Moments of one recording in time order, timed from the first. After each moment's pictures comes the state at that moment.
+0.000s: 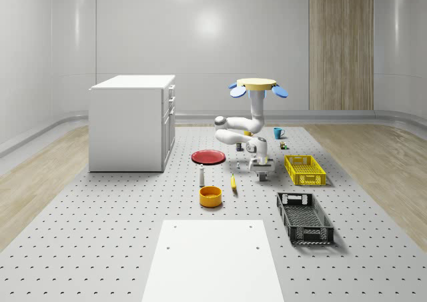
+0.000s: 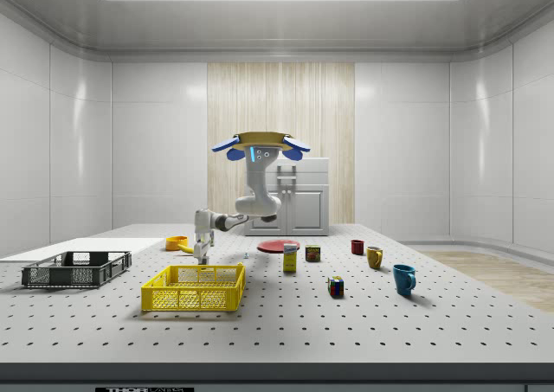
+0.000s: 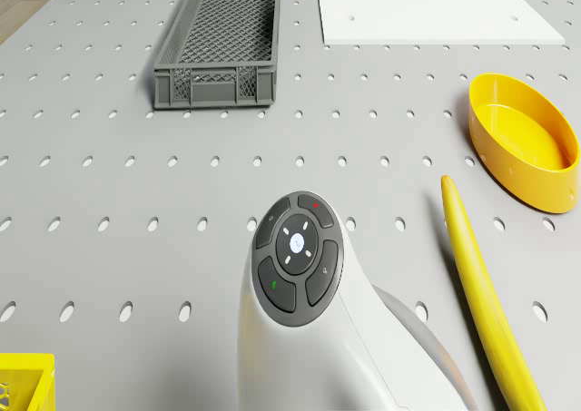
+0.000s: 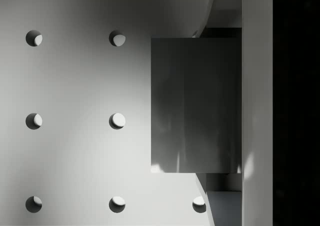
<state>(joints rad) -1.18 -1.53 1.21 -2.83 -1.93 1.65 1.67</state>
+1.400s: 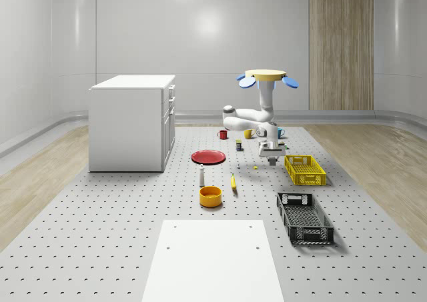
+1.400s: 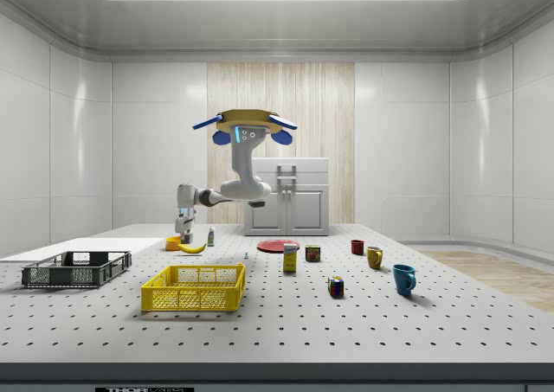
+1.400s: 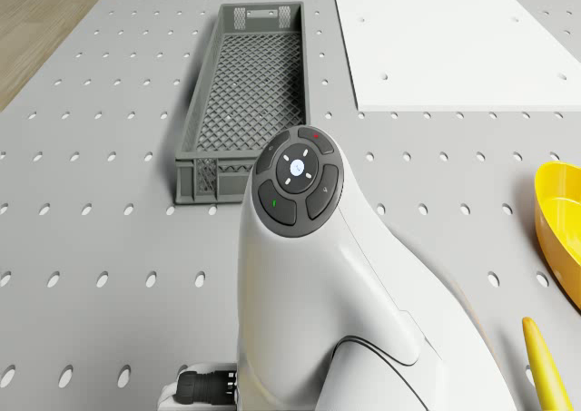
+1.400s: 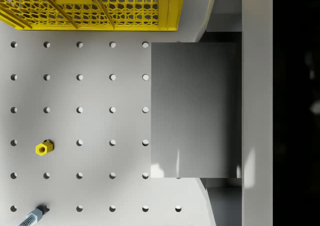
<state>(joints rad) -1.15 -1.54 1.41 -2.87 -1.73 1.58 1.67</state>
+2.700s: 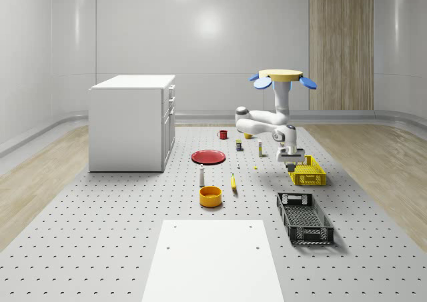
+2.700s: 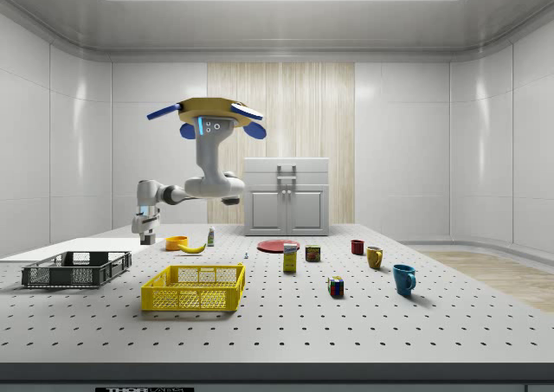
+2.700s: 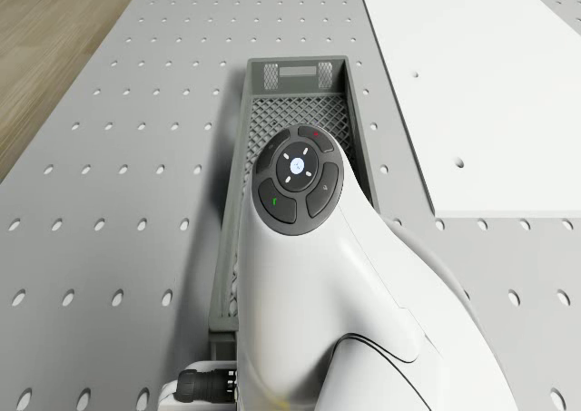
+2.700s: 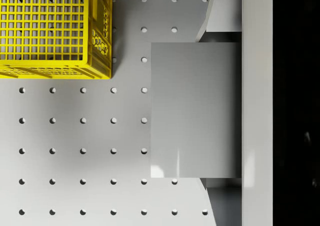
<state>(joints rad) -1.16 -1.56 1.41 -2.87 -1.72 1.60 1.68</state>
